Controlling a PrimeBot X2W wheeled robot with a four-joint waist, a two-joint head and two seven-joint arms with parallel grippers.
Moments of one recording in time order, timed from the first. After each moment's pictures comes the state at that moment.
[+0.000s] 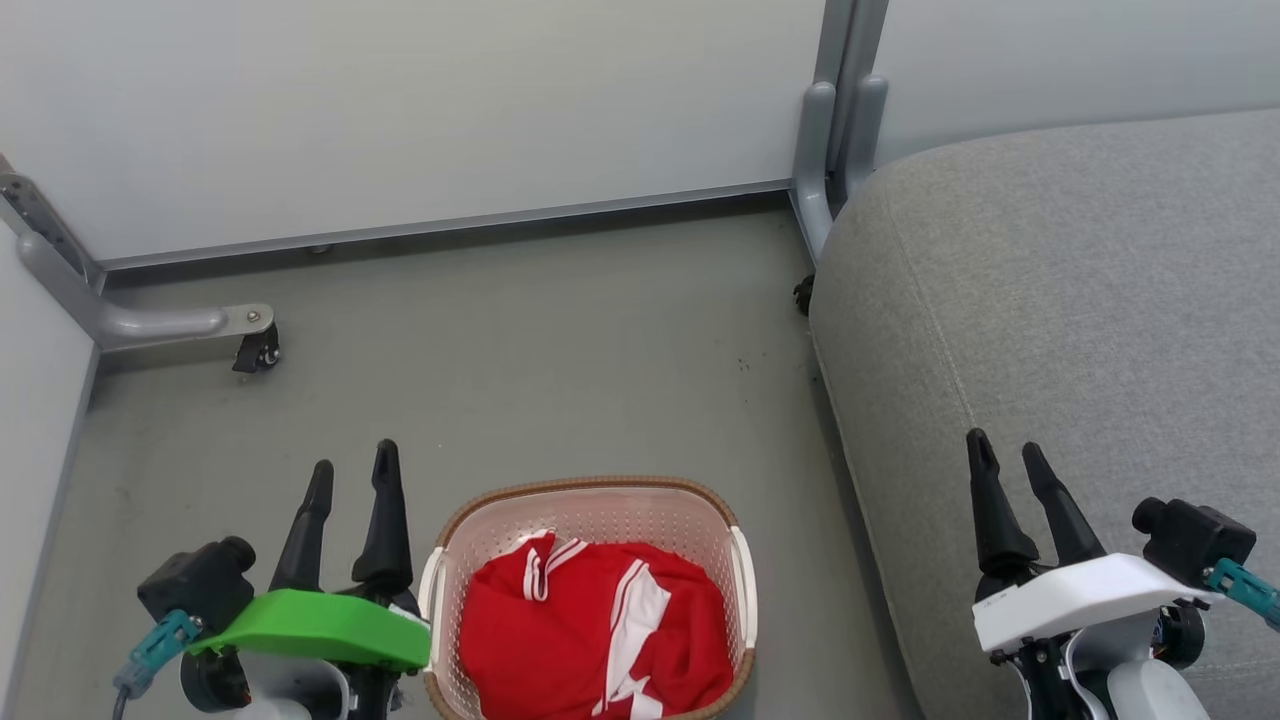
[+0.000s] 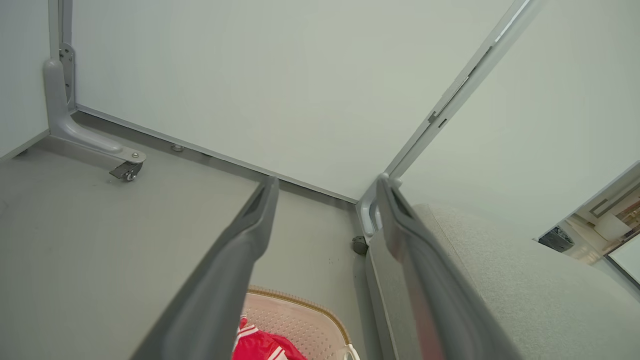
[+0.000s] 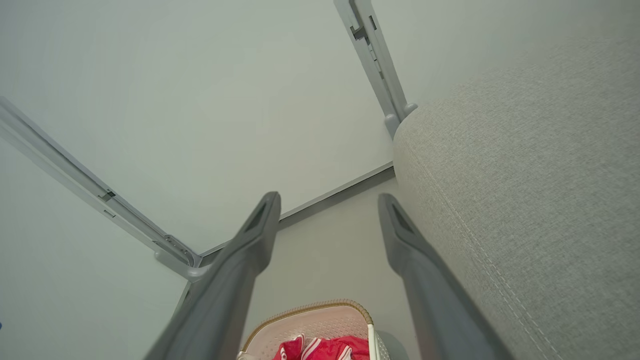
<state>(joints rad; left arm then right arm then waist) -0.05 0.05 -0.09 0.15 -0.62 -0.07 -0.12 -0.02 -0.05 0.02 0.13 0.56 0.13 -0.12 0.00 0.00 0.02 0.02</state>
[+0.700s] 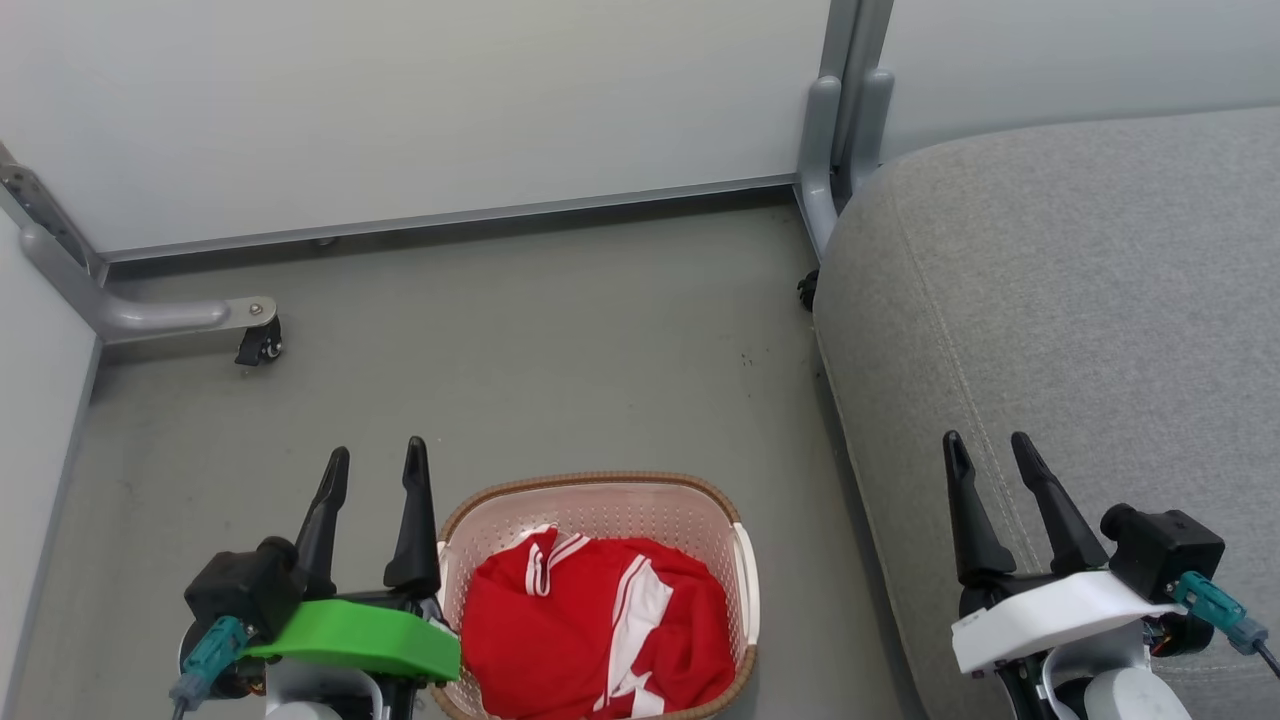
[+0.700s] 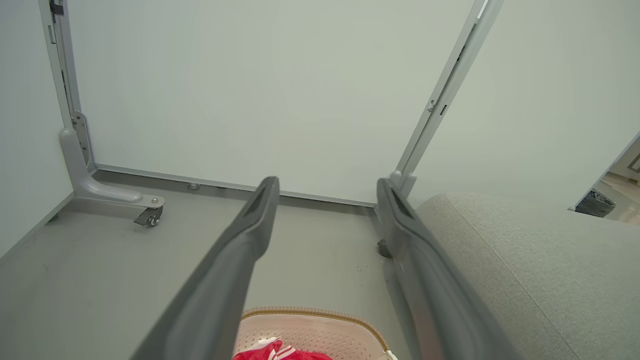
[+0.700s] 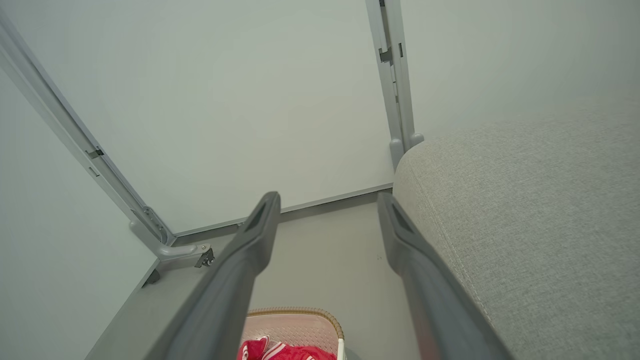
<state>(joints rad) -0.03 0.05 -0.13 0.10 -0.41 -0.04 -0.17 0.01 -0.05 0.05 0.08 0.34 0.13 -0.17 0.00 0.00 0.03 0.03</state>
